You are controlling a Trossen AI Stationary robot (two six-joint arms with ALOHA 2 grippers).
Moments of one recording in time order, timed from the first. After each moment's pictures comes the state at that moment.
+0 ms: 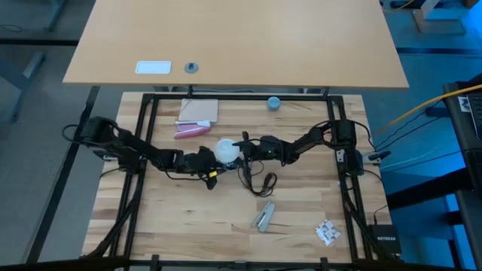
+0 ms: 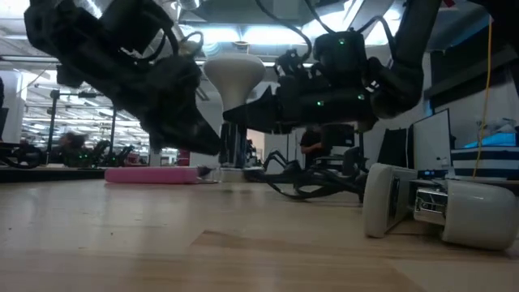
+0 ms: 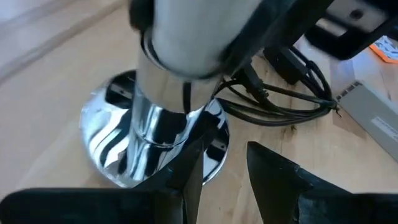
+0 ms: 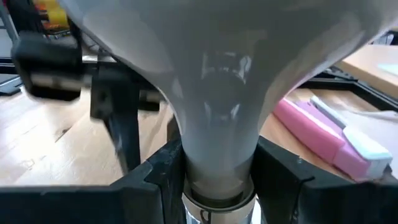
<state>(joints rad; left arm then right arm) -0.14 1.54 0.48 0.50 -0.28 -0.51 -0.09 2.04 0.82 1.11 -0.14 -0.06</state>
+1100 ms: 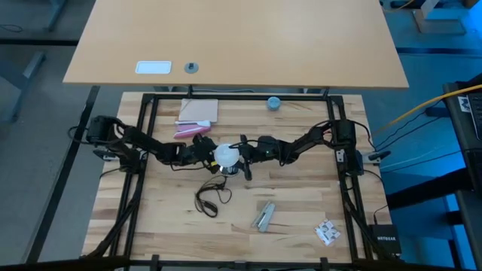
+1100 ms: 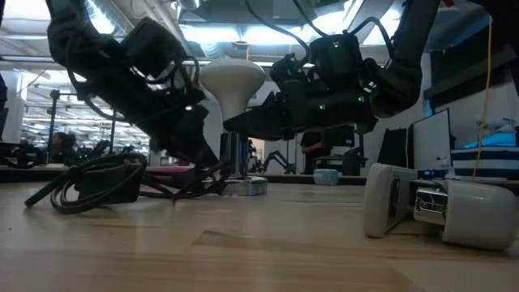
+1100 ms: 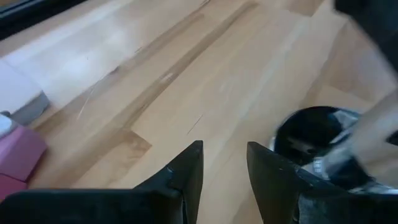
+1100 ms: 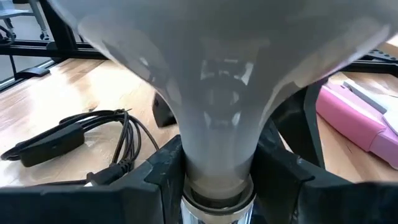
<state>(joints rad) 0.01 1.61 0.48 0.49 -0.47 -0.37 -0.08 2.04 0.84 1.03 -0.23 -0.06</state>
